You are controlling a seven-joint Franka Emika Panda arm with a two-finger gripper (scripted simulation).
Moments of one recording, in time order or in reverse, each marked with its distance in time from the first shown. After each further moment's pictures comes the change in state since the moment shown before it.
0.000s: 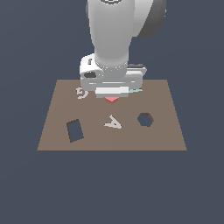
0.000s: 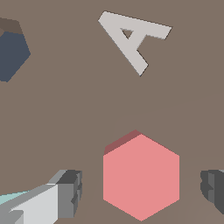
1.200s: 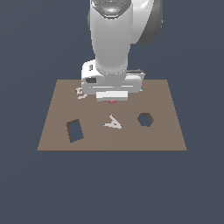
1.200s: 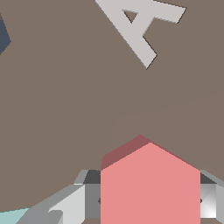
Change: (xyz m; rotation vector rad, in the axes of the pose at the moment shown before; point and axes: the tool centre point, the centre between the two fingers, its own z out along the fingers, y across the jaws) arm 0.001 0.000 0.019 0.000 0.001 0.000
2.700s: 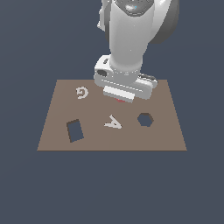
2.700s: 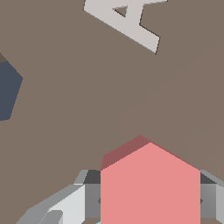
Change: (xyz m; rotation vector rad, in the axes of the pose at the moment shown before) arm -0.001 -0.039 -0.002 0.000 0.000 0.379
